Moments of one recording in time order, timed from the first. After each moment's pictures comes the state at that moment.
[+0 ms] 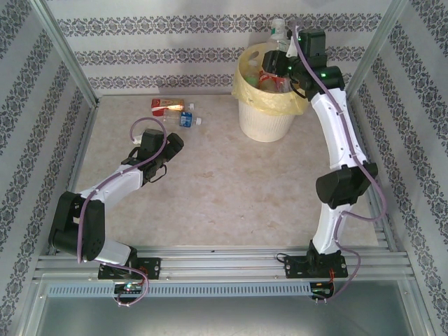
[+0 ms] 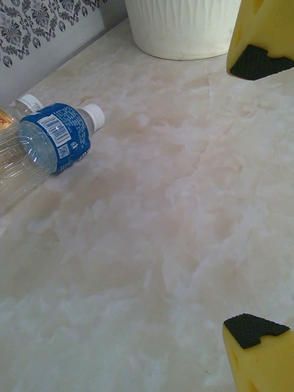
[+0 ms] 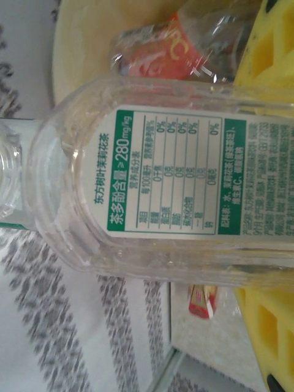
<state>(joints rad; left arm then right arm) -0.25 1.45 0.86 -0.11 -0.10 -0.95 0.18 1.97 2.31 -0.81 -0.16 0.34</state>
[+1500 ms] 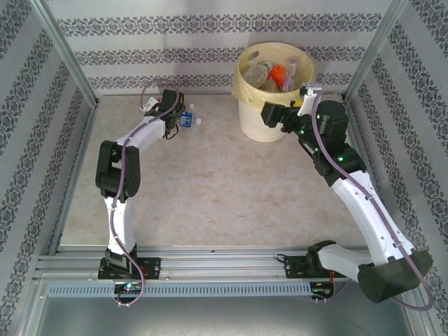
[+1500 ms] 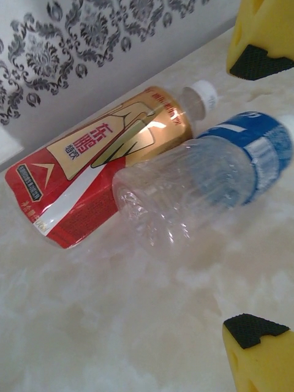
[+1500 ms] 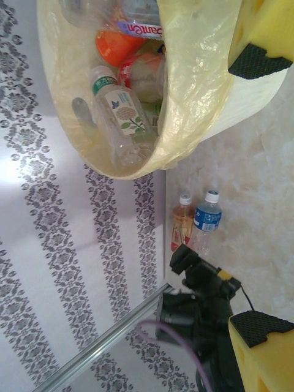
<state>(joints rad) -0.21 2.14 1.72 -0.41 -0.39 -1.16 0.29 1.11 1.19 -0.24 -0.17 0.36</state>
